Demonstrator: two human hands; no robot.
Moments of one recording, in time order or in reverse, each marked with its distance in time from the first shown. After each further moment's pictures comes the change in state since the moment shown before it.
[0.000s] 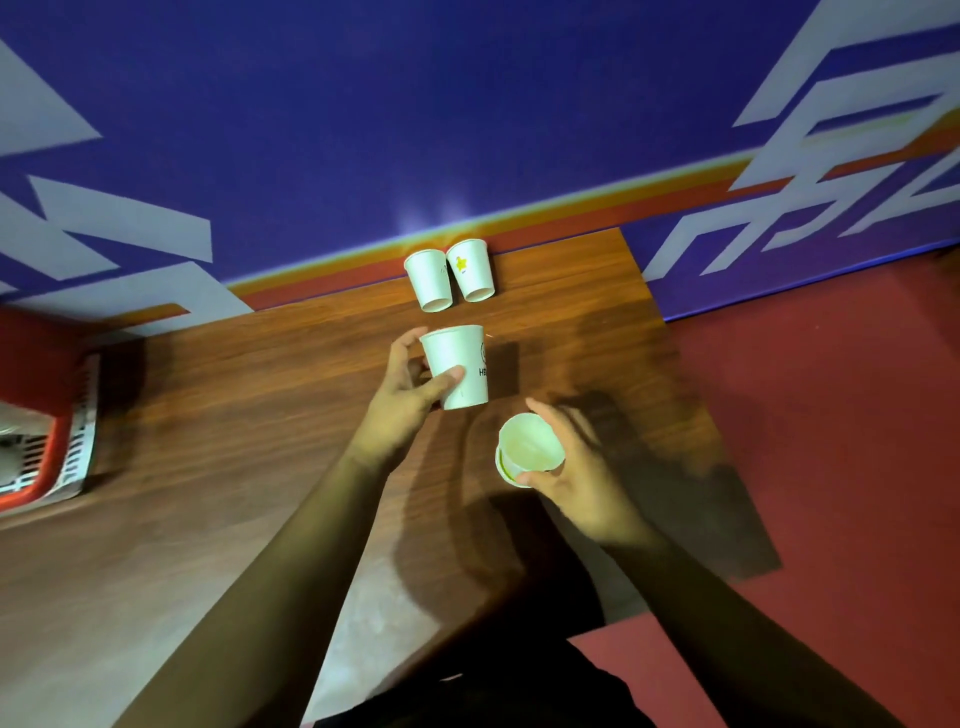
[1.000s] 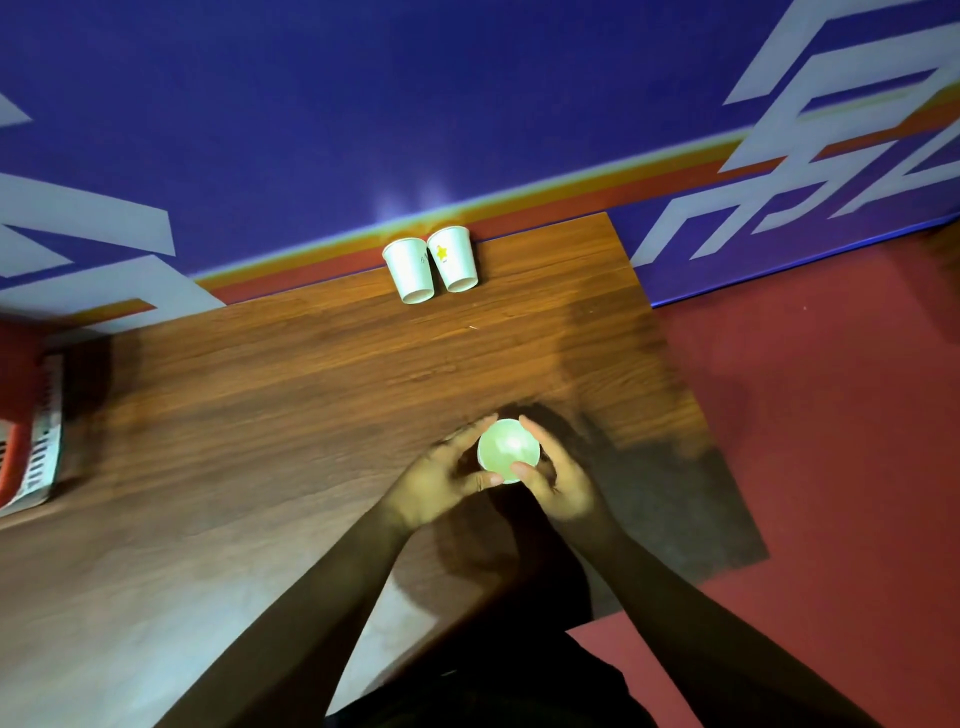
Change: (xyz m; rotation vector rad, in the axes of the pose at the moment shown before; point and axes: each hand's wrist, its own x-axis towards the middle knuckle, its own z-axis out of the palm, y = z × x) left_hand -0.022 -0.083 0.019 0.690 -0.412 0.044; right_hand -0.009 0.039 0.024 0.238 0.008 0.208
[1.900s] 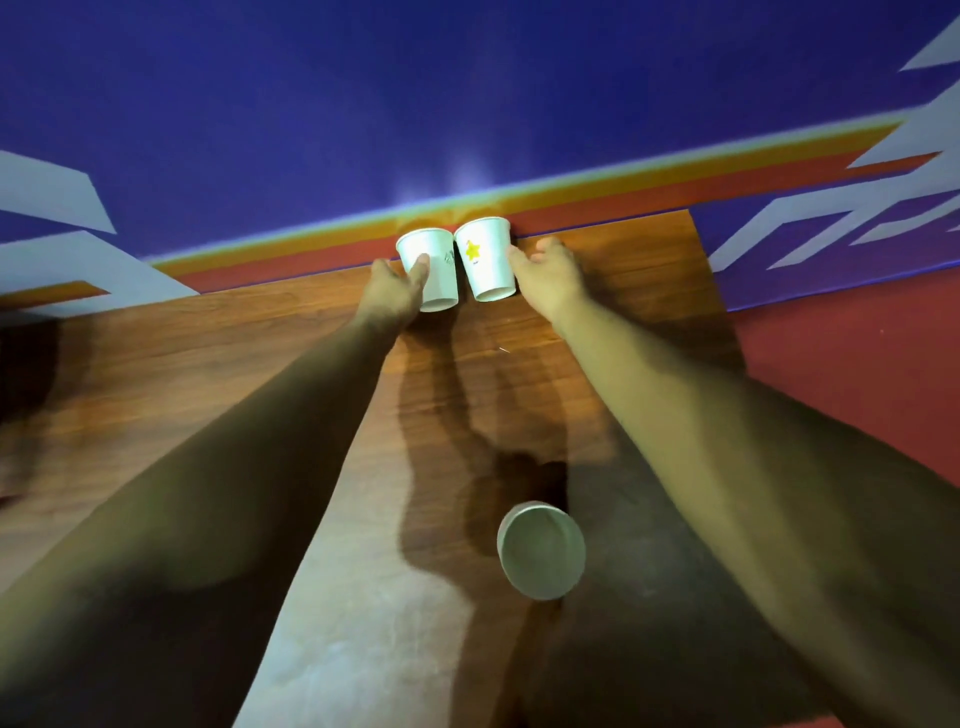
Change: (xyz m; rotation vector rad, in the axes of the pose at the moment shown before) left_hand 0.209 -0.021 -0.167 -0.197 0.682 -0.416; right_hand 0.331 -0.073 0.021 -0.142 0.137 0.164
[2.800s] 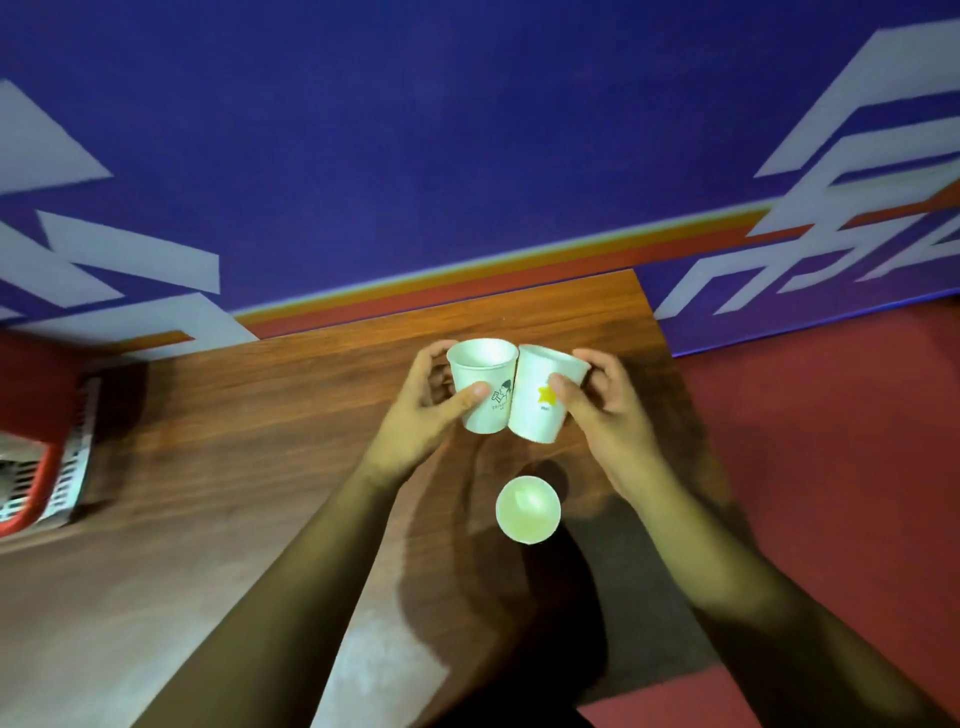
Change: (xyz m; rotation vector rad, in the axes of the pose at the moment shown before) left_hand -0.202 0.004 -0.047 -0.472 -0.398 0.323; right_hand -0.231 0.014 -0.101 0.554 -0.047 -0.164
